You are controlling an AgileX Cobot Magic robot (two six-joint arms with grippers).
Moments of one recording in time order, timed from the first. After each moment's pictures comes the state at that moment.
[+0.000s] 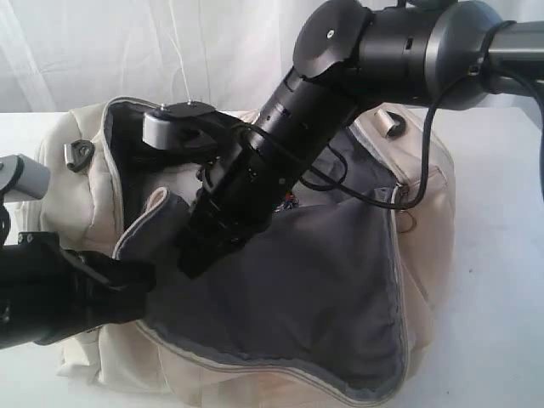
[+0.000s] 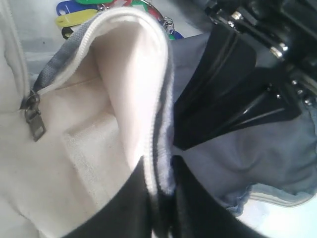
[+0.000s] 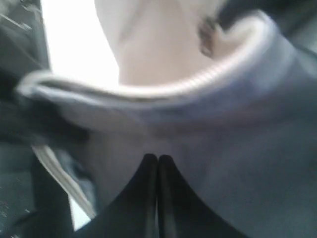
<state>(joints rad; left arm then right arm) -0.86 0.93 -0.46 0.38 0.17 -0.94 0.79 1.84 -1.46 0.70 1.12 -0.75</state>
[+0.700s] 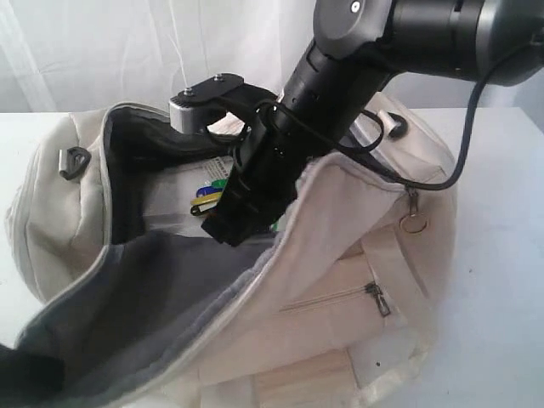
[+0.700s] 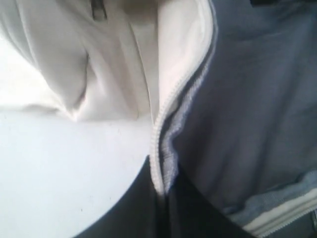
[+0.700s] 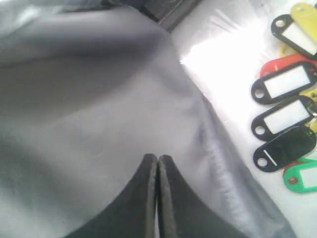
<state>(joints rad) -0.86 0.62 -0.46 -0.09 0.68 -0.75 0.79 1.75 -1.46 0.45 1.06 -0.58</state>
